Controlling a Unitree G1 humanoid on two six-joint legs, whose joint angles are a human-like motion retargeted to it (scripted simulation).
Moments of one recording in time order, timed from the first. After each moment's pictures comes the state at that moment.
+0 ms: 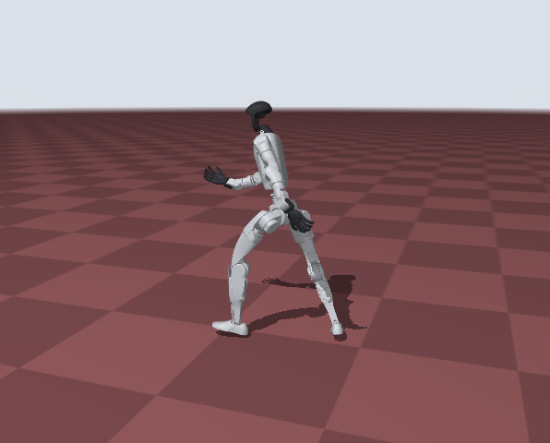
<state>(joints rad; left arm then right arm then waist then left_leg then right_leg) 0.23 0.35 0.30 1.51 0.84 0.11 -0.42 -0.56 -0.16 -0.13 0.57 0.87 -0.46 0.38 0.54 -0.09 -0.10 -0.90 0.33 0.39 0.50 -0.12 -0.01 -0.06 -0.34 -0.84 0.29 -0.08 0.26</state>
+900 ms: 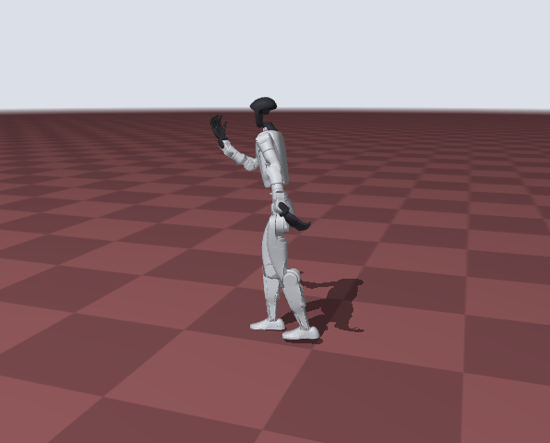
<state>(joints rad) 0.27 0.34 0.14 1.34 1.04 -0.02 -0.76 -0.94 -0.29 0.04 0.12 1.27 -0.52 0.29 -0.08 0.07 -0.08 -0.12 -0.18 -0.08 0.15 -0.20 0.06 -0.46 -0.05 -0.08 0.20 0.05 0.00</state>
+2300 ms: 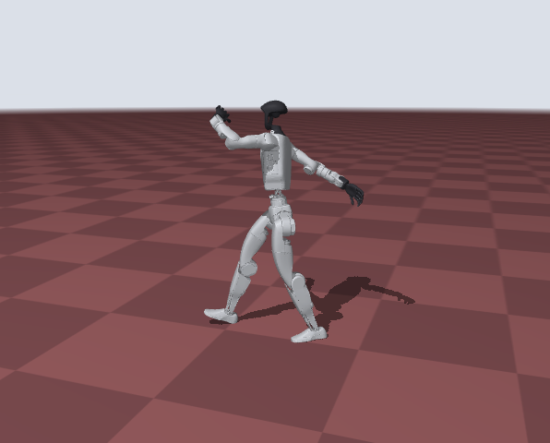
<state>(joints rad) -1.26 0.96 -0.29 0.26 0.70 -0.89 0.38 0.94 -0.22 -0.64 1.70 -0.25 -0.01 0.20 -0.45 0.13 -0.08 0.05 -0.08 0.11 0.21 -0.37 0.04 -0.63 -0.19 0.11 0.12 -0.04 -0.01</state>
